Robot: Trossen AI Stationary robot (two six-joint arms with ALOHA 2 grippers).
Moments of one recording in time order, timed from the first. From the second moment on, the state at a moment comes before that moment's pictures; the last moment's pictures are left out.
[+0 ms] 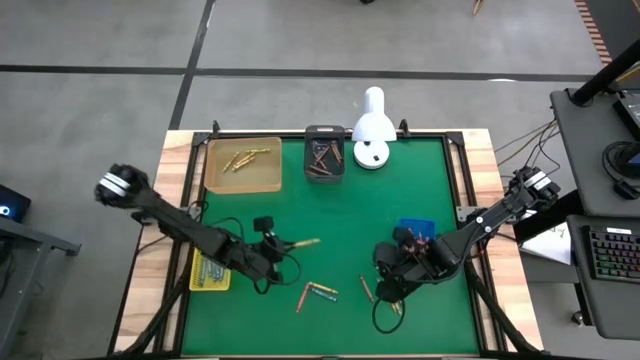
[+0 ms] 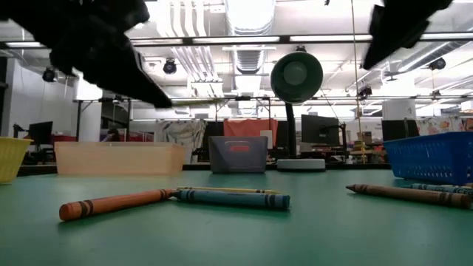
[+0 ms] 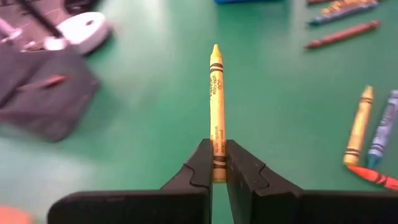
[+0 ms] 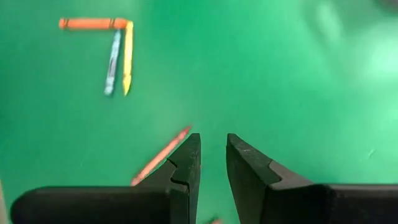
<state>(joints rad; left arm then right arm) -0.49 1.46 0.69 -0.01 -0.69 -0.32 0.56 1.53 1.16 -0.78 0.40 0.85</state>
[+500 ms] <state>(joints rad) -0.11 1.04 0.69 -0.76 -0.76 -0.61 0.37 1.53 1.16 -0.47 0.53 0.40</state>
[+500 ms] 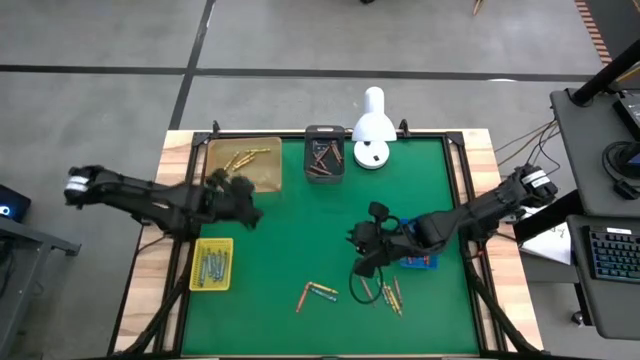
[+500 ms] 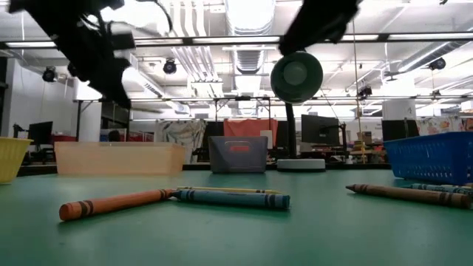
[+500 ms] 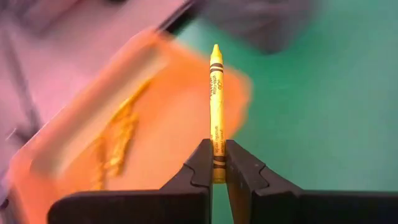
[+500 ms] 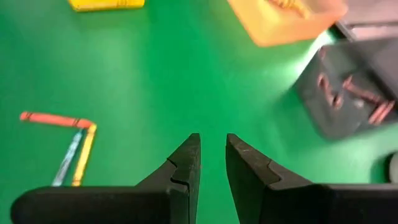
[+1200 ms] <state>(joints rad) 0.55 1.18 0.69 -0.74 -0.61 -0.27 0.16 1.53 1.15 -0.44 0.52 0.20</state>
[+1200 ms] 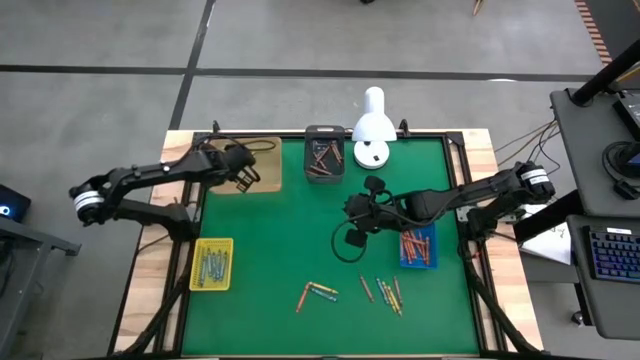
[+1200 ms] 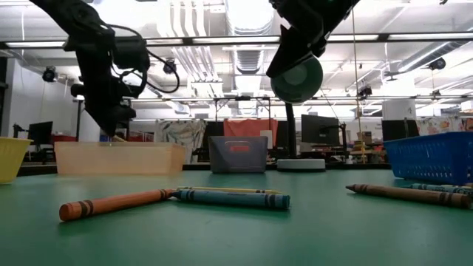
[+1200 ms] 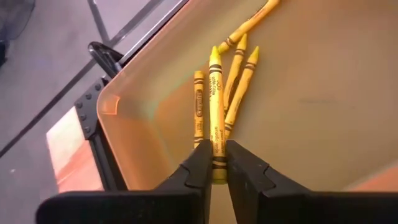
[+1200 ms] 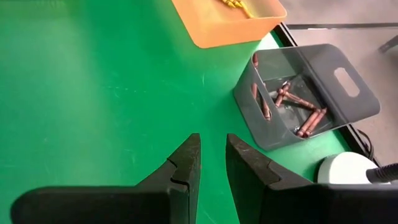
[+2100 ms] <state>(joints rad) 0.25 0.99 0.69 -0.53 -0.50 -0.30 0.16 1.54 1.20 -0.42 -0.06 0.64</state>
